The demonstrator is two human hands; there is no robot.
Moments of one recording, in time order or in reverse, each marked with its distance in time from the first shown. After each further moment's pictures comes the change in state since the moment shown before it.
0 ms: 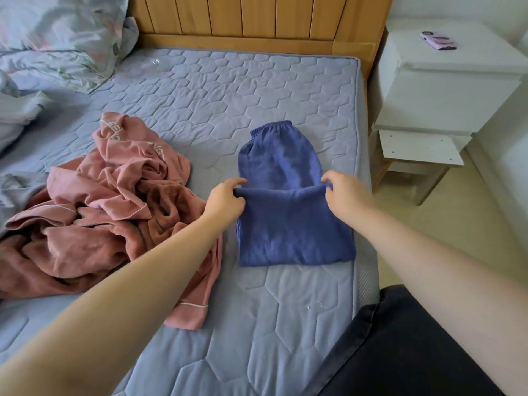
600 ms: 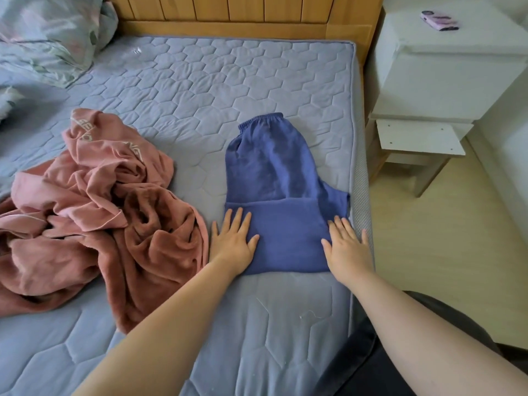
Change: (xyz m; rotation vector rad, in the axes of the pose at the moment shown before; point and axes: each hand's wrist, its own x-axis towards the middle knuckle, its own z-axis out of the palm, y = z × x) left_hand -0.022 -0.055 0.091 0.744 -0.253 0.062; right_hand -0.069 0.055 0.091 -0.231 -0.311 0.157
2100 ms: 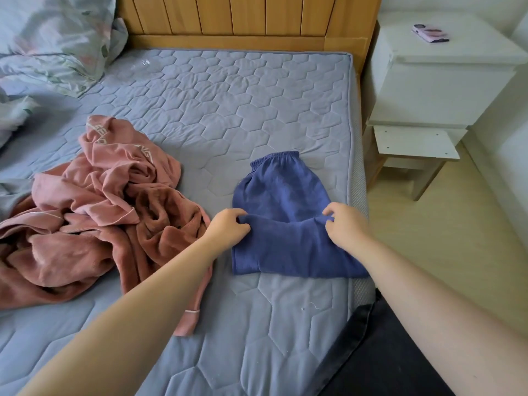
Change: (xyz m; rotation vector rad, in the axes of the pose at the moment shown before) left_hand -0.013 -0.011 -0.068 -0.601 0.048 0.001; right_hand 0.007 -0.016 -0.067 0.384 0.101 0.027
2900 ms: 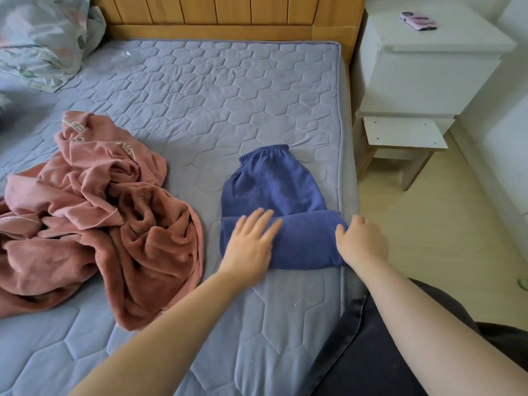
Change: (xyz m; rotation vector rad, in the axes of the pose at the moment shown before) left_hand -0.035 0.007 0.068 0.543 0.249 0.607; right_hand -0.028 0.036 0.016 -0.220 0.069 0.330
